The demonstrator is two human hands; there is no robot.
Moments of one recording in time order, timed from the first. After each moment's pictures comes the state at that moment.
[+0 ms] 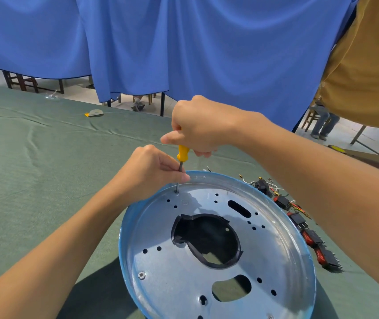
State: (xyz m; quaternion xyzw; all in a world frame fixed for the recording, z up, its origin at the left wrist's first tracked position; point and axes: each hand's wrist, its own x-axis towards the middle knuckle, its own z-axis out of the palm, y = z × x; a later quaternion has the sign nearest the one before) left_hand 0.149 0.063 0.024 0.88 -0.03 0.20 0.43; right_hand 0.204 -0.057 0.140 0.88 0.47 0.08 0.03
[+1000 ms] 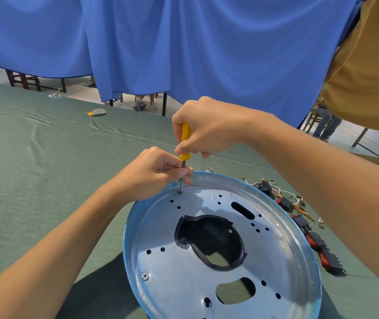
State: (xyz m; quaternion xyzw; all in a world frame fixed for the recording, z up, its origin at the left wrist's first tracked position) left_hand 0.149 0.070 0.025 0.88 -0.09 0.14 0.44; right_hand 0.208 -0.061 0.143 0.88 0.48 0.01 -0.02
